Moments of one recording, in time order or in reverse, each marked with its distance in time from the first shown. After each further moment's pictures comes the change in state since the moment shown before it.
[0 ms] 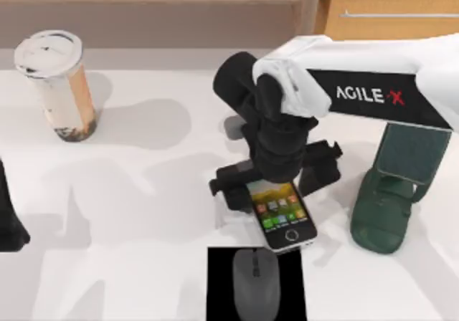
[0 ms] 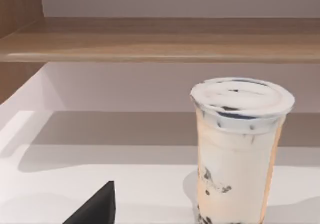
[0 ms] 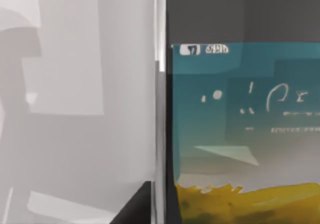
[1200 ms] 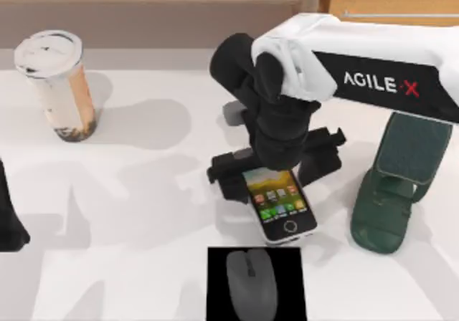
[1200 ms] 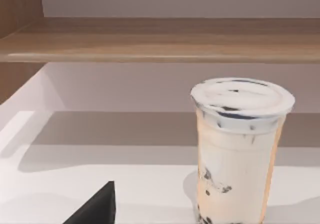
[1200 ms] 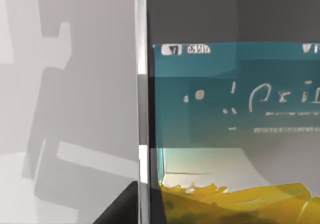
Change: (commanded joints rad) left arm 0.000 0.000 0.000 0.000 0.000 0.000; right arm 0.011 -0.068 0.053 -0.108 0.031 0.009
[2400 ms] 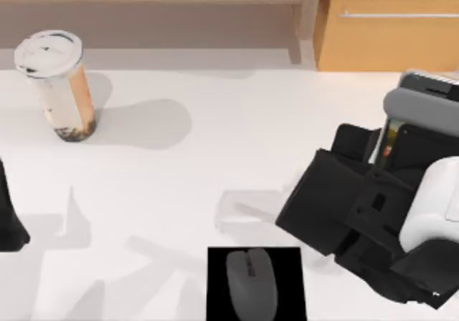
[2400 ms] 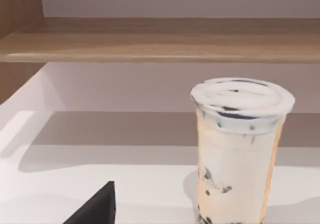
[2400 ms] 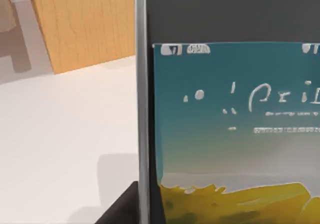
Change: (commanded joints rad) left arm 0.000 0.000 0.000 0.000 0.000 0.000; right arm 0.344 -0.794 -0.729 0.151 1.105 0.886
